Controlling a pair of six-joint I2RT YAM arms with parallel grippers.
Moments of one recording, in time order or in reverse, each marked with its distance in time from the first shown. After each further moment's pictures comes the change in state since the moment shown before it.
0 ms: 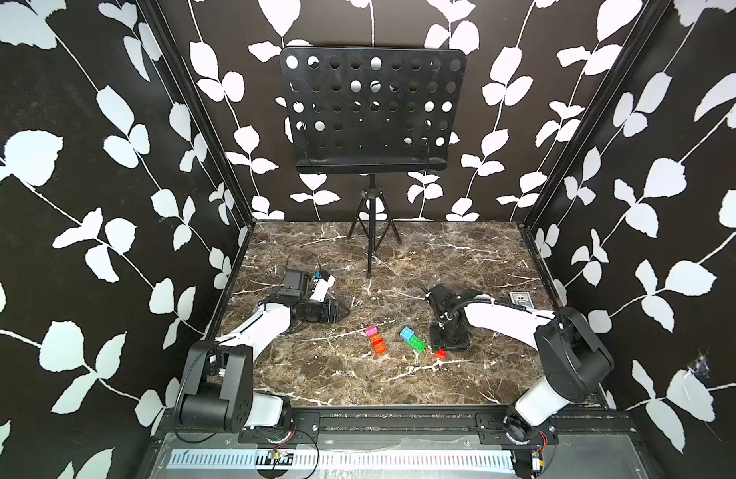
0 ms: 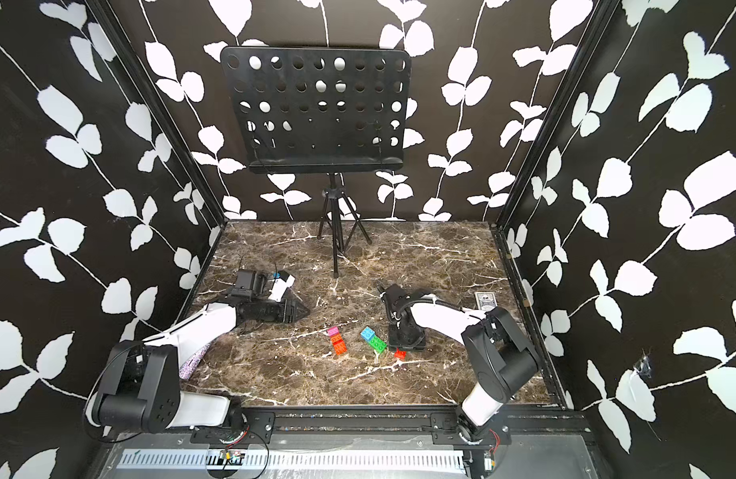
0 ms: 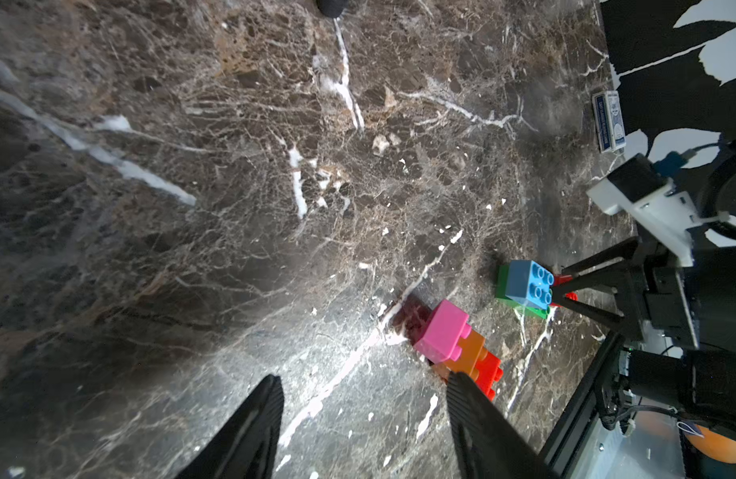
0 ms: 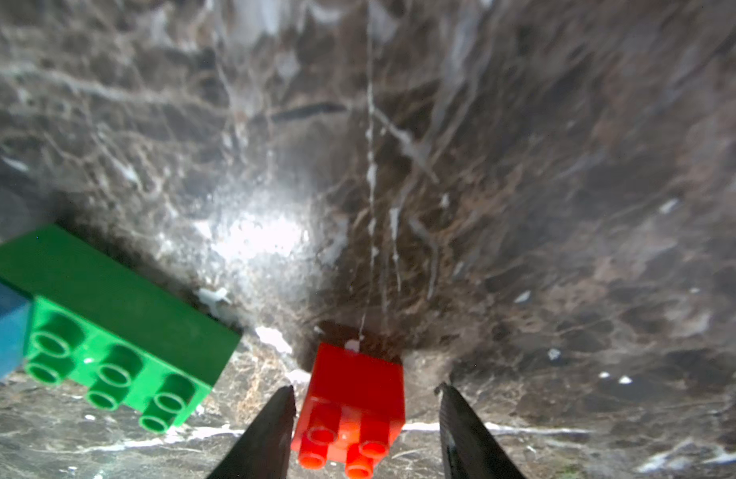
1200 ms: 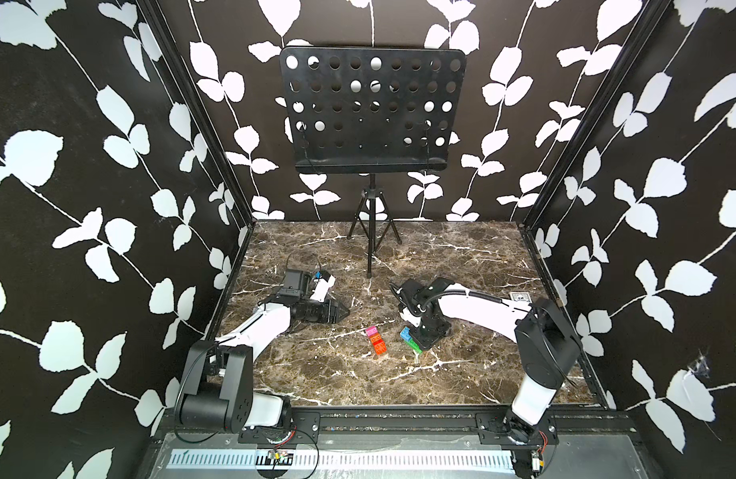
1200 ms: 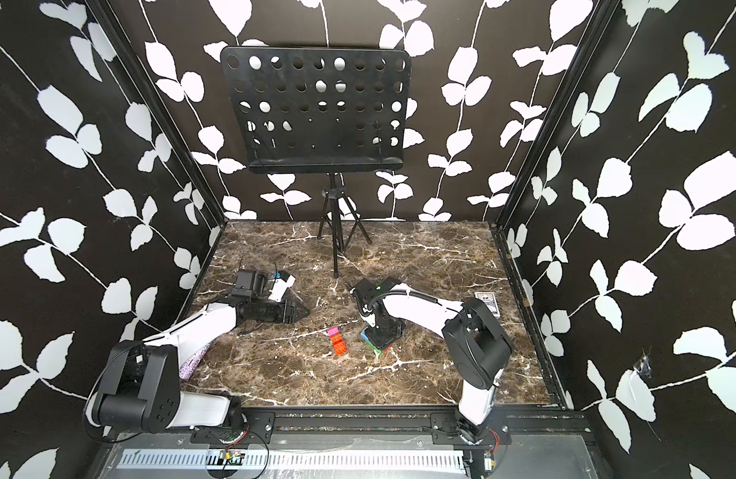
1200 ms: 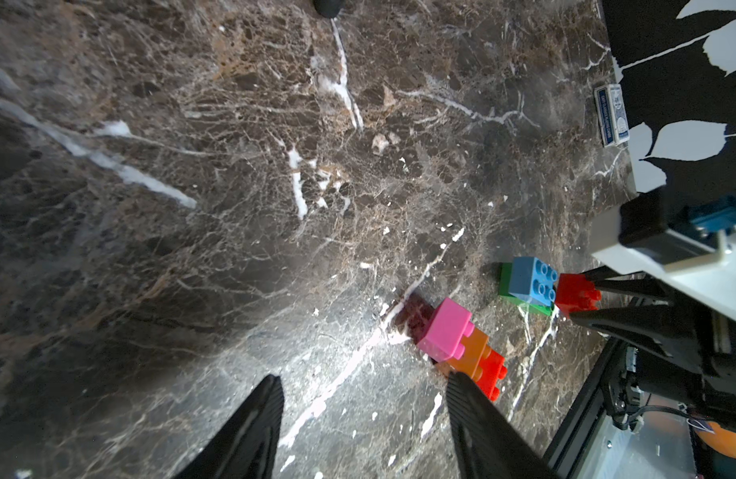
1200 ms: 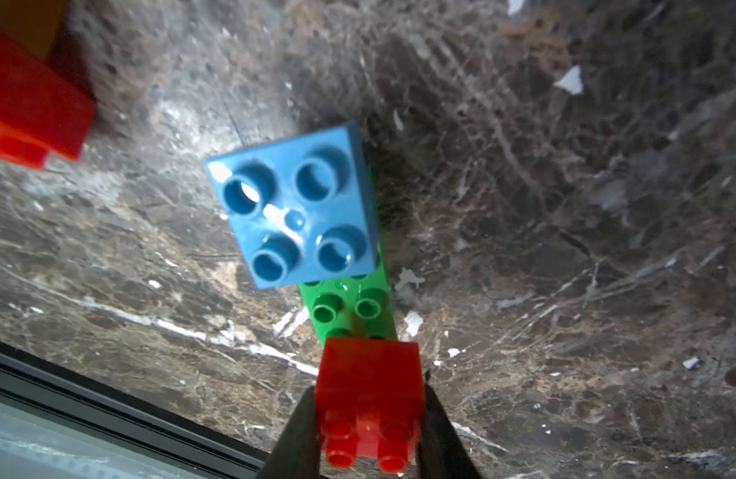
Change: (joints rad) left arm 0.000 0.000 0.000 -0.001 -0.002 0.023; right arm 0.158 0.153 0.307 -0.211 0.048 -0.539
